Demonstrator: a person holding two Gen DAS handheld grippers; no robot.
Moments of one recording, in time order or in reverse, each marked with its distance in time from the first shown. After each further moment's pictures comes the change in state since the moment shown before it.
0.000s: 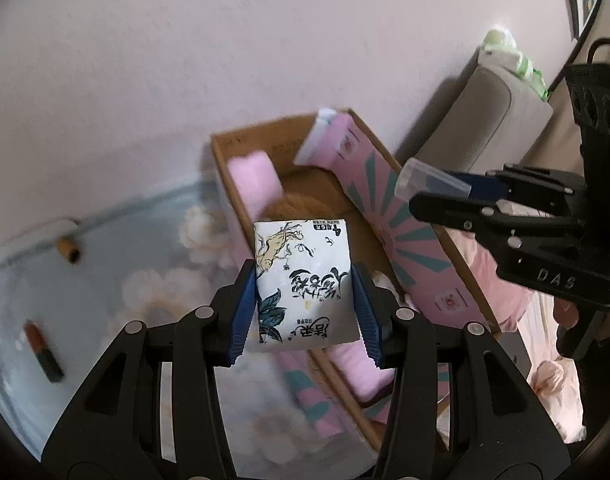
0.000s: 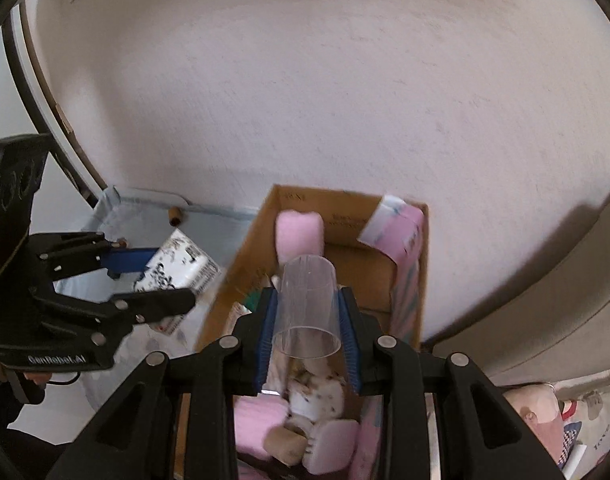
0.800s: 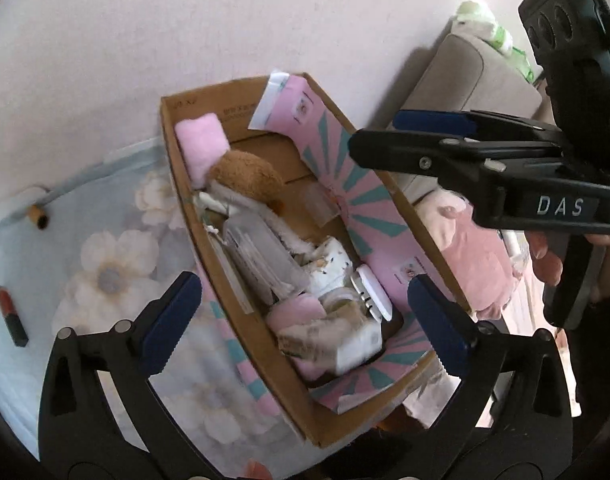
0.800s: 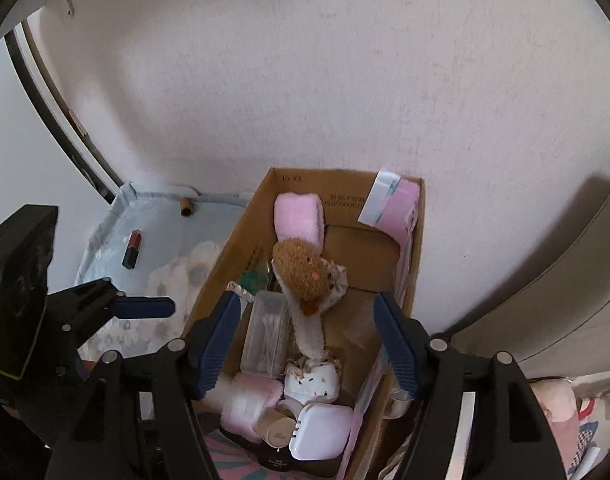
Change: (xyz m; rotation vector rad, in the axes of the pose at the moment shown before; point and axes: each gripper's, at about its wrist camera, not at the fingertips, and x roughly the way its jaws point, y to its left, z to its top) left arm 0.008 -0.041 -0.034 -0.005 0.028 -0.032; right arm -0.003 -0.024 -0.011 0.021 0.007 0.097
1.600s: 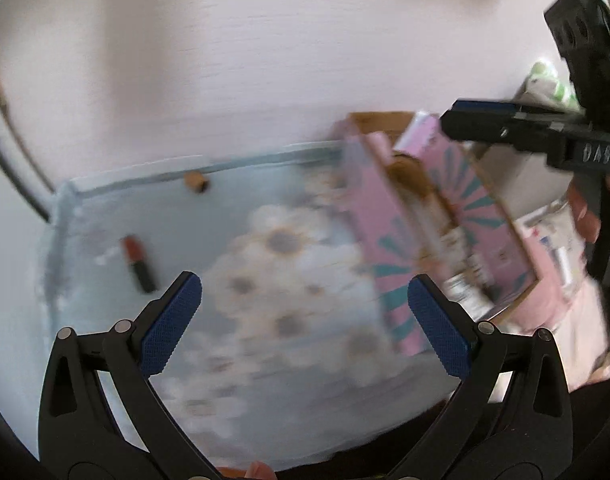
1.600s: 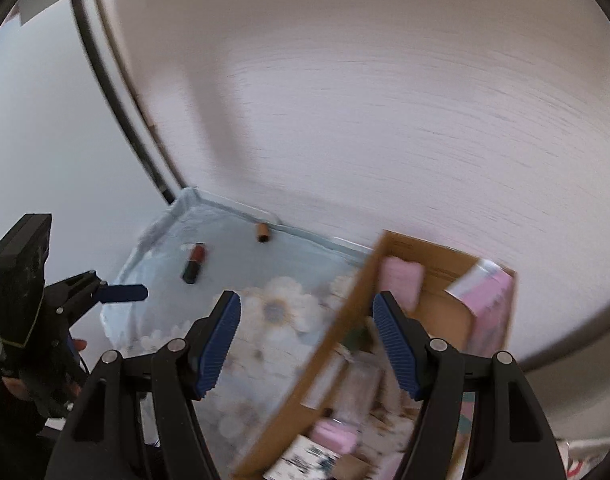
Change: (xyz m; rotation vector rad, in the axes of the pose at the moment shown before) left arm -0.107 0.116 -0.063 -0.103 -0.115 0.275; right arm 0.006 0.102 0.048 -0.199 -0.041 0.146
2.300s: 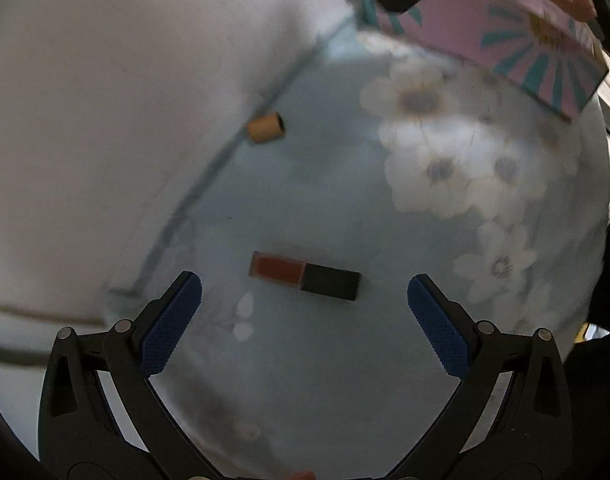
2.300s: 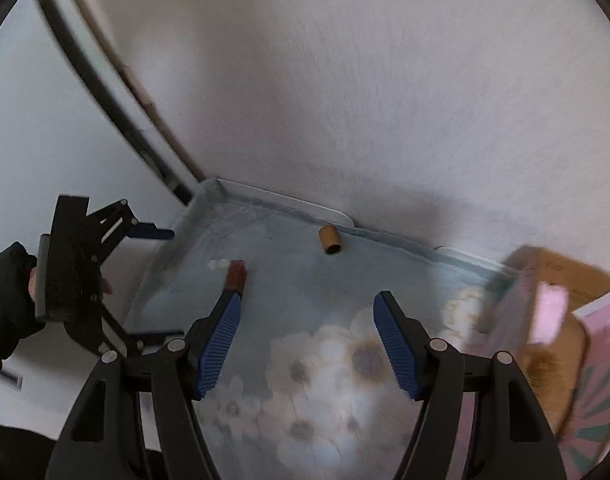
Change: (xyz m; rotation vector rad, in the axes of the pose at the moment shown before) left arm 0.108 0.147 -0.005 0.738 0.212 -0.016; right arm 0.147 0.069 0.039 0.108 0.106 0.058
